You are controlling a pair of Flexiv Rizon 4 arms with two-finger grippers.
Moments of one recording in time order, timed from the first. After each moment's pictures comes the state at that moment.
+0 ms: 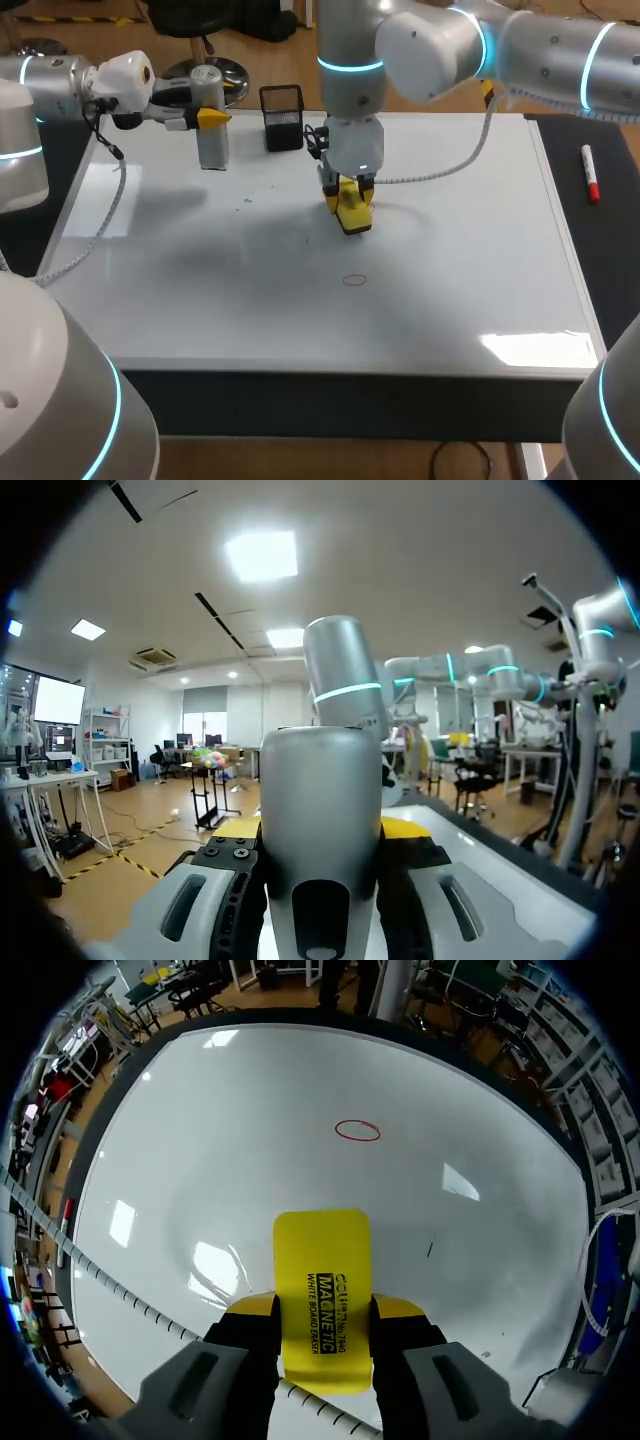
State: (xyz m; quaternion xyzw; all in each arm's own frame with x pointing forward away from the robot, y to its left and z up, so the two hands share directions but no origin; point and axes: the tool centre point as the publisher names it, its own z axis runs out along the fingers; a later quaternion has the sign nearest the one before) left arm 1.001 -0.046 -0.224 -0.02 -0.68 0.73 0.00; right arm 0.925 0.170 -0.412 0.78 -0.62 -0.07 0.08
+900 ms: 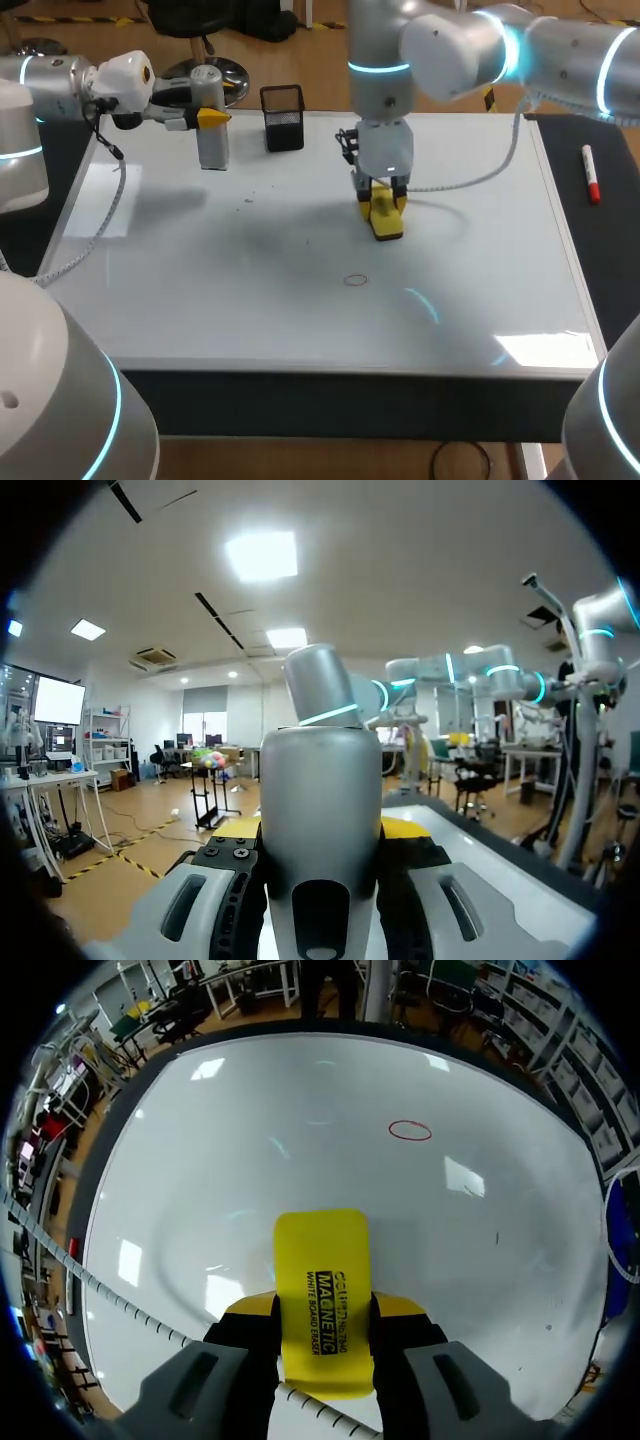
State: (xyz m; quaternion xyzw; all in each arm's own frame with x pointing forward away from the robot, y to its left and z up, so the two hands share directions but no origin) left arm 1.001 -0.046 -0.224 -0.02 -0.68 0.73 0.00; right arm 0.925 0.104 -0.433 0.73 -0.67 -0.08 0.13
